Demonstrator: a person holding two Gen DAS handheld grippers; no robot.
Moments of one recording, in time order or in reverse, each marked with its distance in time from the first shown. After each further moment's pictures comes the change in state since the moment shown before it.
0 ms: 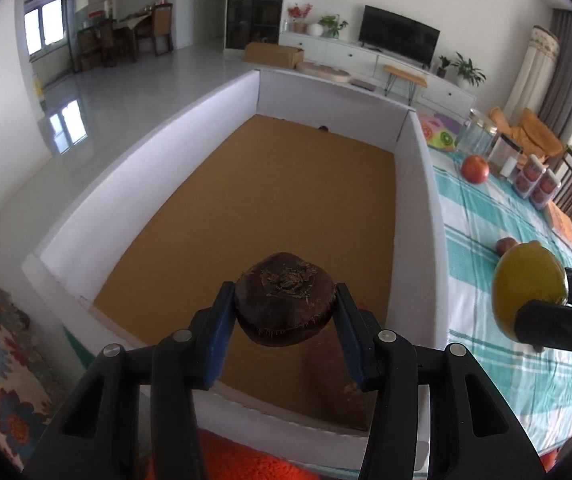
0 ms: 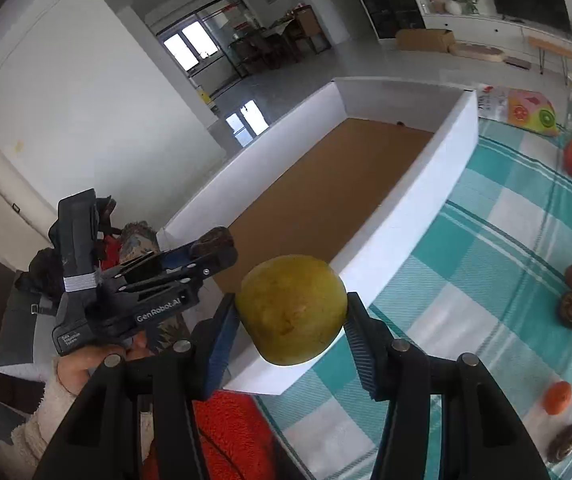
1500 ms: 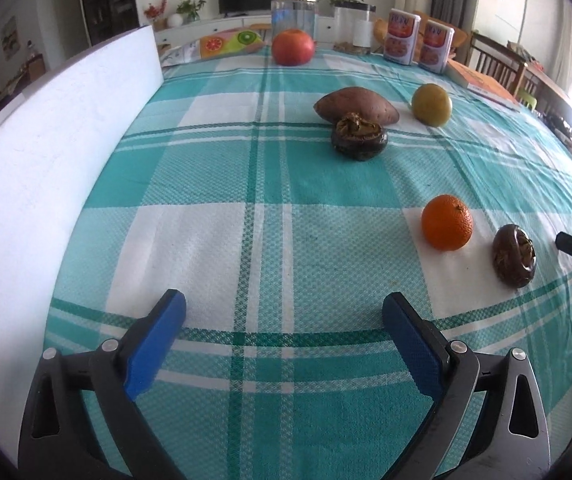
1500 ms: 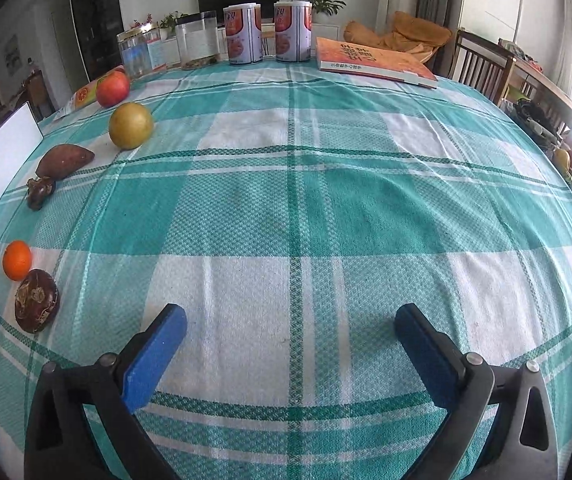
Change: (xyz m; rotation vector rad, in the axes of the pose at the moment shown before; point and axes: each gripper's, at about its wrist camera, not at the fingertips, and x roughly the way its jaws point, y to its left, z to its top) left arm 0.092 -0.255 -0.096 0.410 0.051 -0.203; right arm -0.197 -0.309 -0.275 0.567 -0.159 -0.914
